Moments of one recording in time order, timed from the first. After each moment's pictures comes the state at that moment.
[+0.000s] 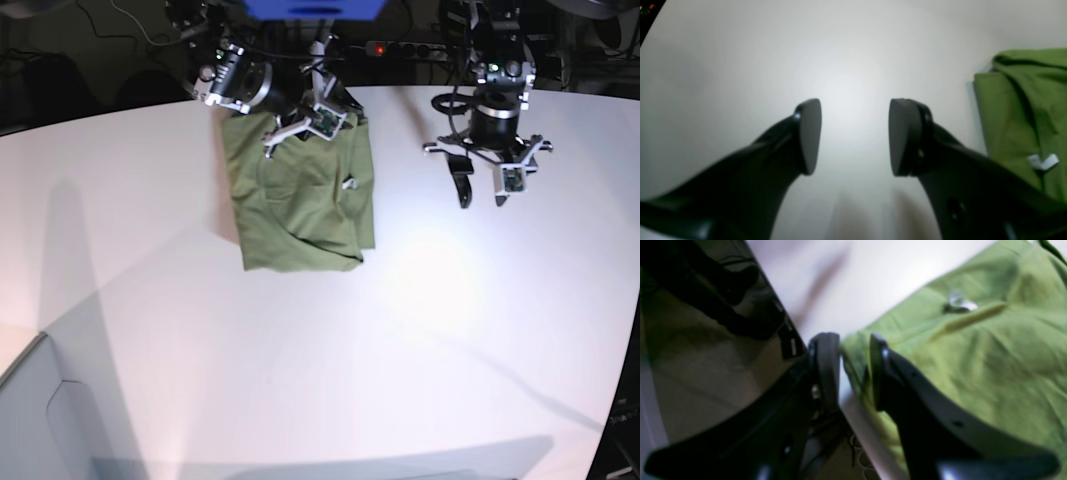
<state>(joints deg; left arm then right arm) 30.7 -4.3 -14.2 116.4 -5.8 -5.3 25.1 -25.6 0.4 -18.4 110.3 -0.4 46.5 -37.9</state>
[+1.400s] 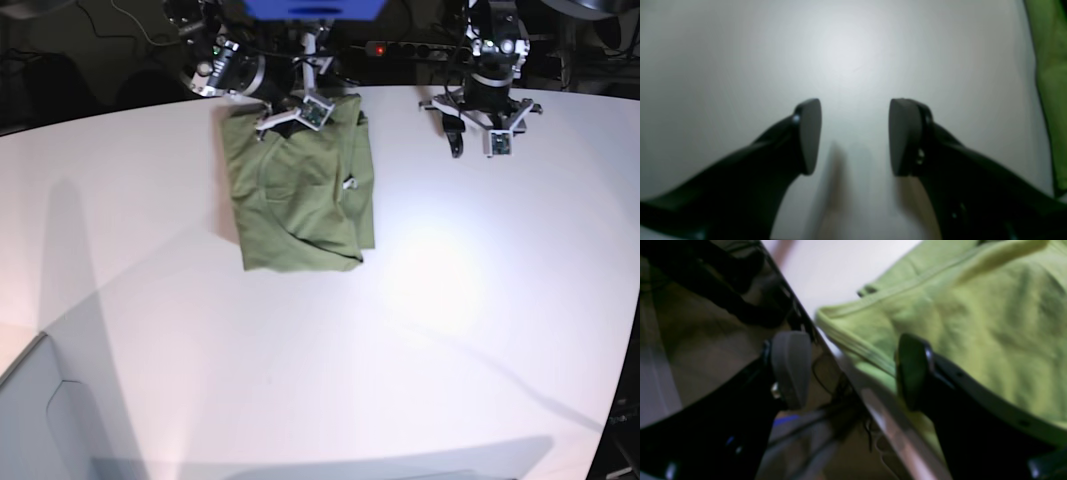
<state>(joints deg) 37.7 -5.8 -13.2 110.8 -5.8 -5.3 24.7 -27.7 1.3 -16.9 105.2 -0.6 46.5 -34.1</state>
